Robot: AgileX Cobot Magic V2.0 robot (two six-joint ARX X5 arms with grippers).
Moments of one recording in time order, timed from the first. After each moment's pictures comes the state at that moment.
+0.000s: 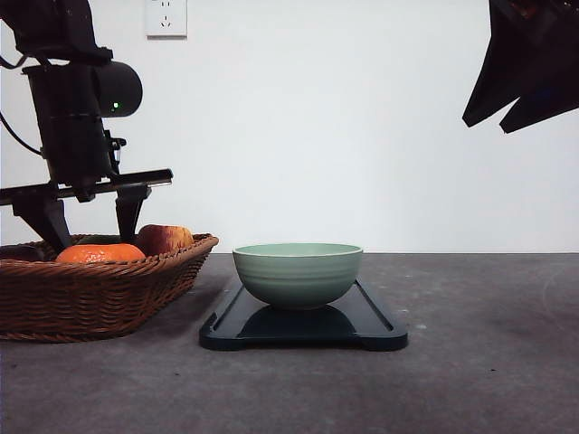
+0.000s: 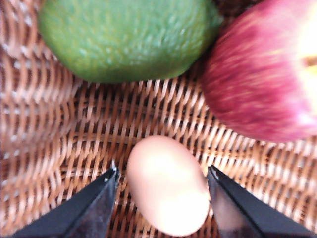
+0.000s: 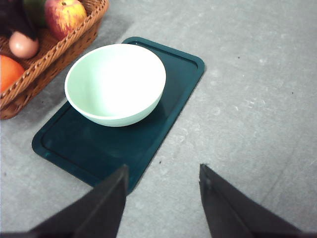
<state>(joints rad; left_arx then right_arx) -0.23 1.92 1.49 -0.83 0.03 -0.45 0.51 0.86 0.68 -0.38 -0.03 0.07</state>
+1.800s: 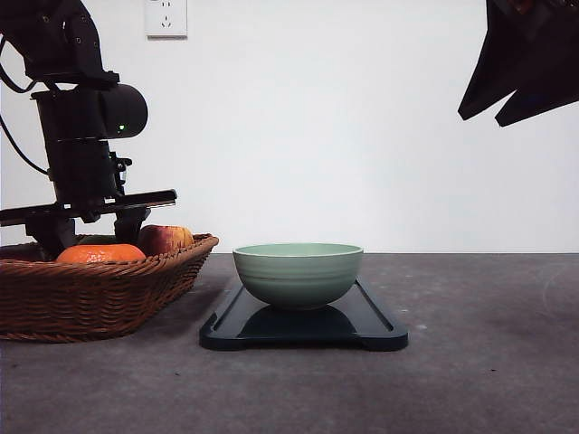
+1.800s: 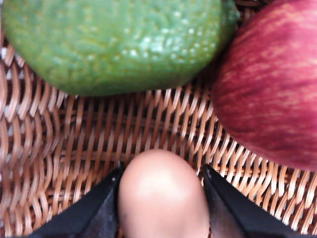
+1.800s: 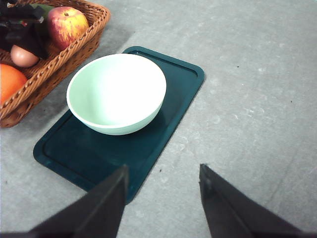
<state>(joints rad) -0.23 1.97 1.49 -0.80 0.03 -0.41 0.51 0.86 0.68 -0.35 -0.03 0.07</state>
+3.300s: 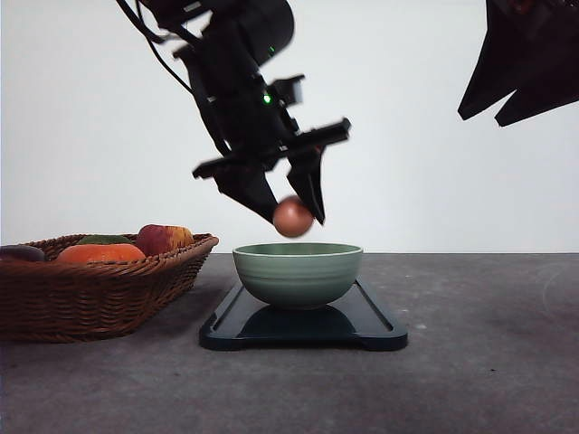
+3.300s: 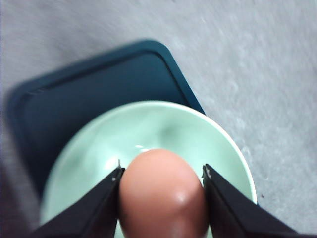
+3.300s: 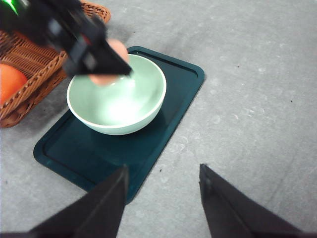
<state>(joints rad) -0.65 1.93 1.49 -0.41 0.02 -0.20 0.51 0.86 0.68 -0.35 -0.03 0.07</state>
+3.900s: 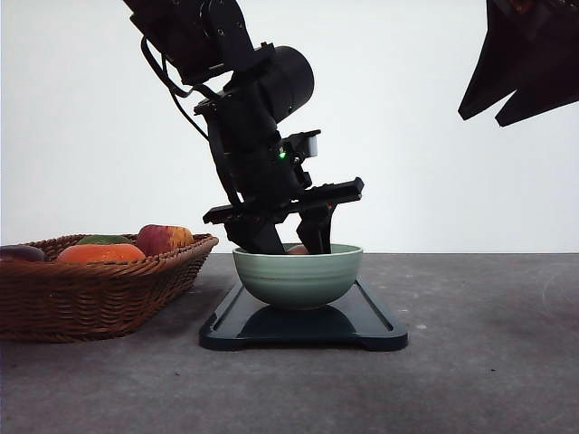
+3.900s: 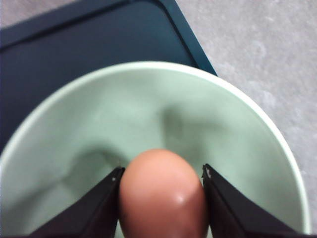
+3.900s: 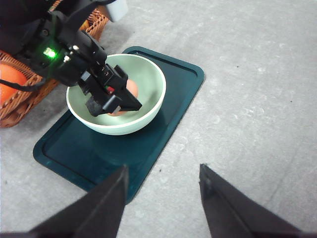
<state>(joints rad) -0.67 2.03 1.49 -0.38 0.00 -0.20 0.51 0.86 0.68 -0.35 -0.03 0.07</state>
